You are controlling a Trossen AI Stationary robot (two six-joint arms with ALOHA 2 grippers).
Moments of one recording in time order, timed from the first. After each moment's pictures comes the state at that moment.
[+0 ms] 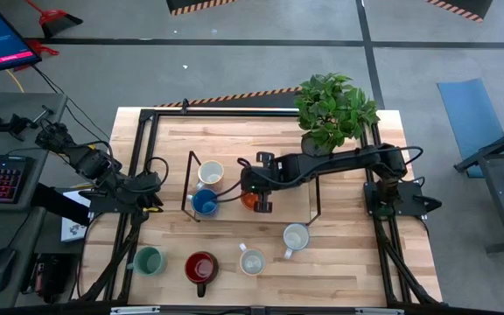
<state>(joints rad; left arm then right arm) -0.57 0.60 0.73 -1.10 -0.13 -0.84 0.10 1.93 1.74 -0.91 0.25 0.02</state>
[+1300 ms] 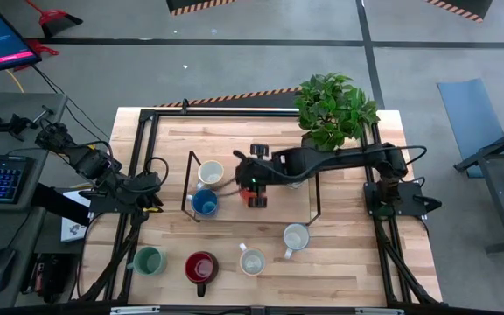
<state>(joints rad) -0.57 0.60 0.73 -1.10 -0.13 -0.84 0.11 1.93 1.89 -0.91 0.29 -0.06</state>
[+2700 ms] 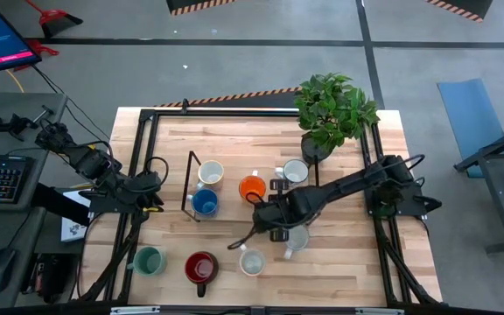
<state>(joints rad) -0.57 0.60 0.73 -1.10 -0.14 -0.83 0.32 1.93 1.70 -1.09 0.35 0.23</state>
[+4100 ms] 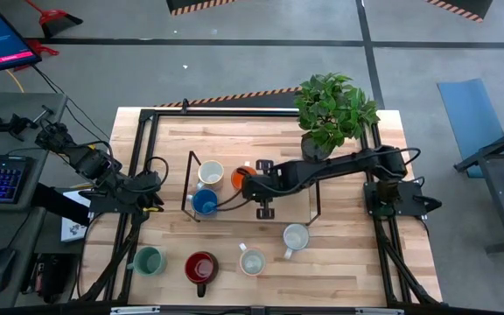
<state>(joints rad) -0.57 0.60 0.73 -1.10 -0.15 -0.83 0.11 1.94 1.65 -0.84 0.22 0.00</state>
